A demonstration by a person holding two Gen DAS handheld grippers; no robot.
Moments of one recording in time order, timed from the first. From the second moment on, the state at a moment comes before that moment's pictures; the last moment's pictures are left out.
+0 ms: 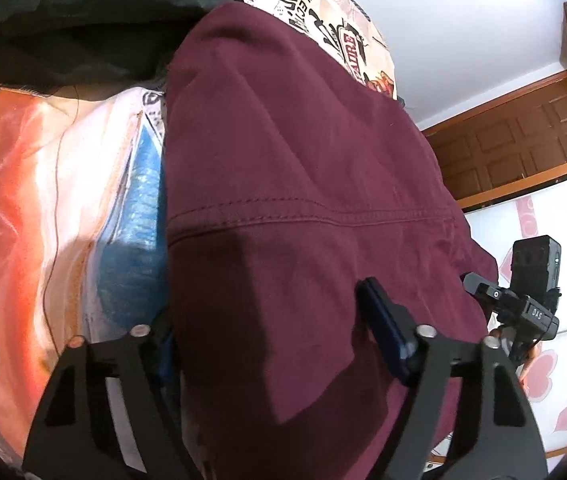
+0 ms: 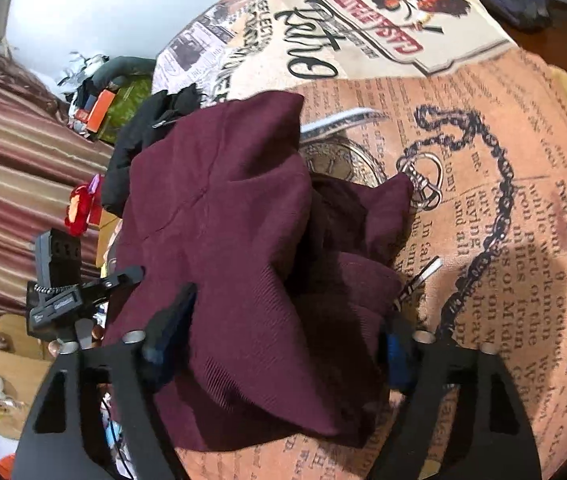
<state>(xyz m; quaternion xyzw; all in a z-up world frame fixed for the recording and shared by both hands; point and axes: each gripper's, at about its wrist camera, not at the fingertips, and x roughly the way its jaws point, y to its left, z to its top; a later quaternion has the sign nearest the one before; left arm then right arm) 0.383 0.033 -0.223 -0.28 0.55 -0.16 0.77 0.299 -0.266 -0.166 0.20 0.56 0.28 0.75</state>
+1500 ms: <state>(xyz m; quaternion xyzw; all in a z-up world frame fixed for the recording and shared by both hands) 0.455 0.193 0.022 -0.20 0.35 -0.11 0.91 0.392 -0.071 0.017 0.11 0.37 0.38 0.84</state>
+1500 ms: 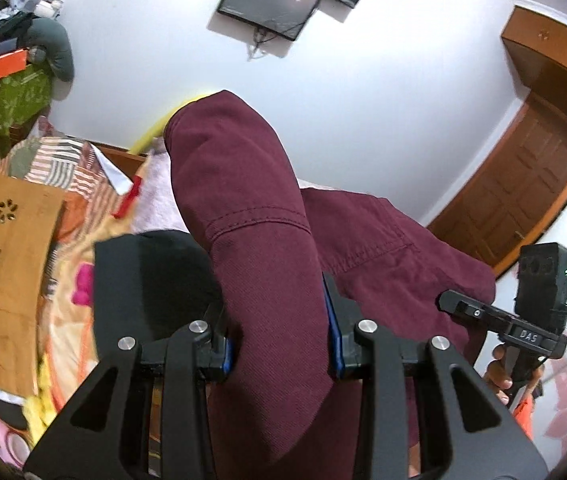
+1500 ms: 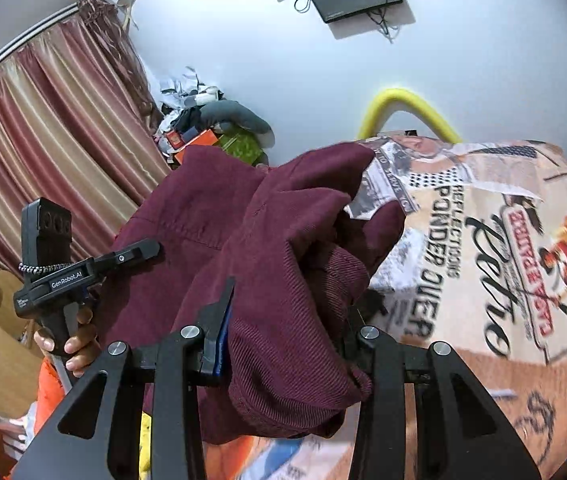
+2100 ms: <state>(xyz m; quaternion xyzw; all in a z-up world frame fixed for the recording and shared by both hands) 0.541 0.261 -0.146 -0.16 0.44 0.00 0.88 0.470 -0.020 -0.104 0.08 0.44 0.32 0.83</state>
